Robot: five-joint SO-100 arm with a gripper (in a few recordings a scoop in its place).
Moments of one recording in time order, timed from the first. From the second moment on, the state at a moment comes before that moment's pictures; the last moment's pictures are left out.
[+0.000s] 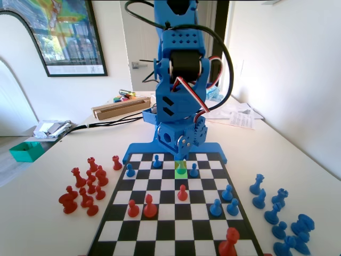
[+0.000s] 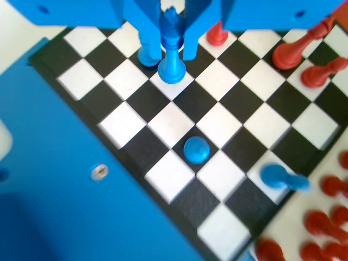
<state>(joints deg) -2.2 92.3 132.1 48.3 -133.2</state>
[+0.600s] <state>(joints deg) -2.2 92.3 135.4 44.1 -133.2</state>
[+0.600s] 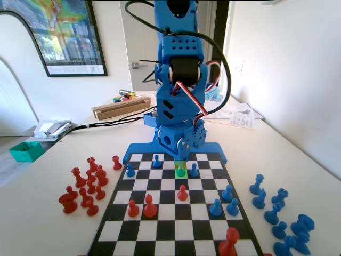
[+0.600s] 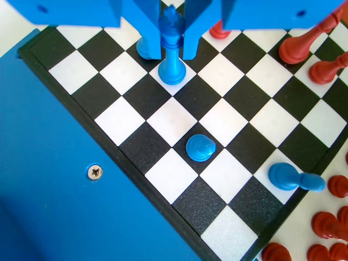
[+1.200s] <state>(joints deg) -1.8 96.9 121.7 65.9 -130.2</state>
